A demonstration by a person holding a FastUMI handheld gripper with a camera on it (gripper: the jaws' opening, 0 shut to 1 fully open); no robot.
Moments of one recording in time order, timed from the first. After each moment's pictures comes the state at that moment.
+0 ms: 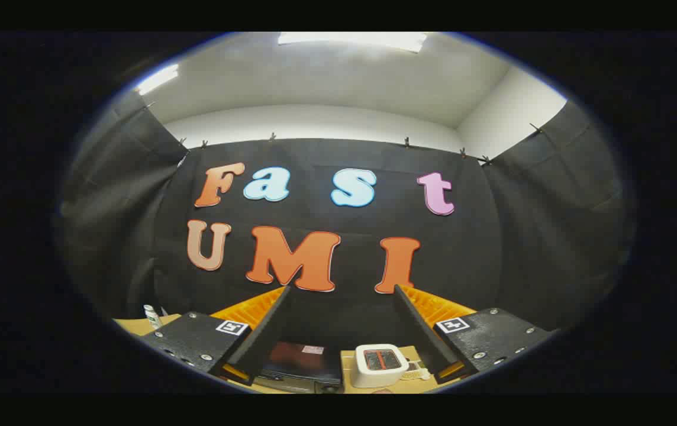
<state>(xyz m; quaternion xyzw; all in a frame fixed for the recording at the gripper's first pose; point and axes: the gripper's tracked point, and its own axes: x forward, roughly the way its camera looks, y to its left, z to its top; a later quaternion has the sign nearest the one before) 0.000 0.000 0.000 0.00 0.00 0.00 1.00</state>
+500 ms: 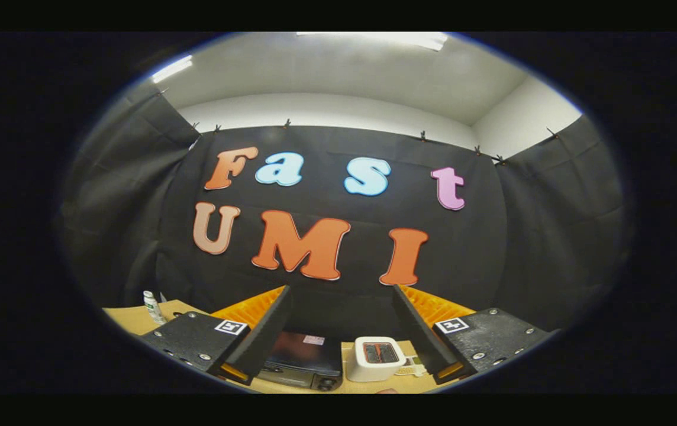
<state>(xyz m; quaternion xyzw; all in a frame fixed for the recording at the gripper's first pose) -0.008 0.002 -0.026 -0.03 0.05 0.00 1.00</state>
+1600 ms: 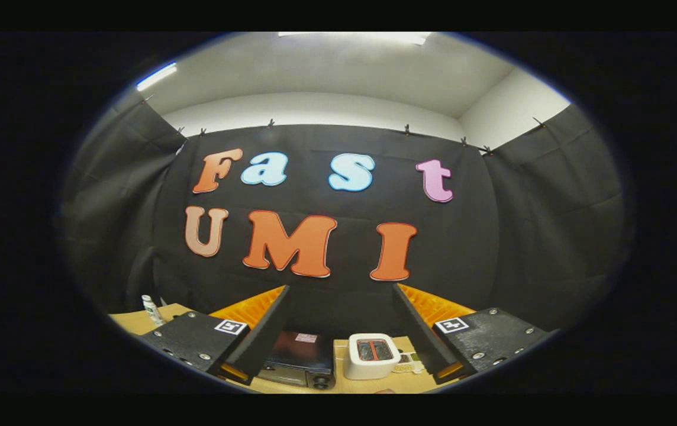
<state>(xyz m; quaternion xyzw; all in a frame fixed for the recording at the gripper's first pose) -0.010 -0.023 -0.026 0.00 0.06 0.00 1.00</state>
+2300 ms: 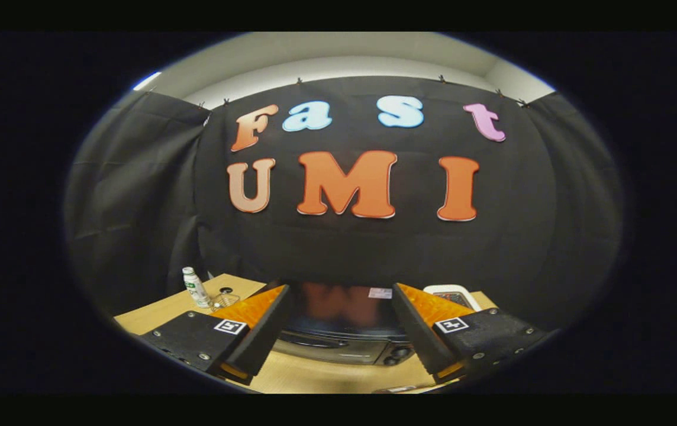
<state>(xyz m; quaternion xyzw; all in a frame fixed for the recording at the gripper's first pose) -0.017 0.104 -0.175 0.04 0.21 0.11 0.97</state>
